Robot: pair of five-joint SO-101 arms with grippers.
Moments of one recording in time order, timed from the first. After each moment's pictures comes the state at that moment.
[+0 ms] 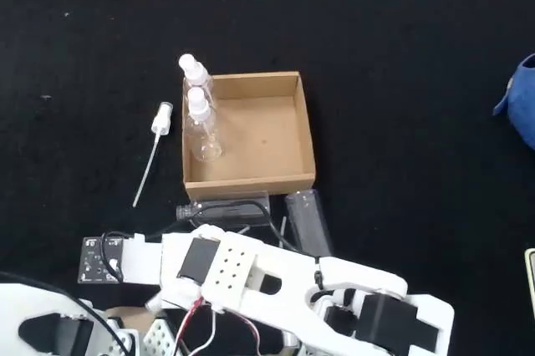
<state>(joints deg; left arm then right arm) -84.0 37.9 -32.3 99.8 -33.6 -69.8 -14.4 42.0 54.7 20.4</state>
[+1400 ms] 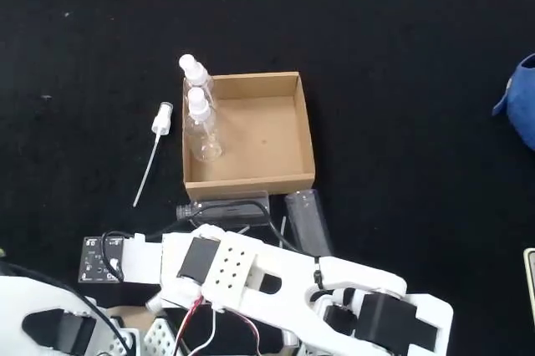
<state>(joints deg) -79.5 37.9 -25.5 97.8 -32.0 -69.8 -14.4 42.0 54.7 20.4</state>
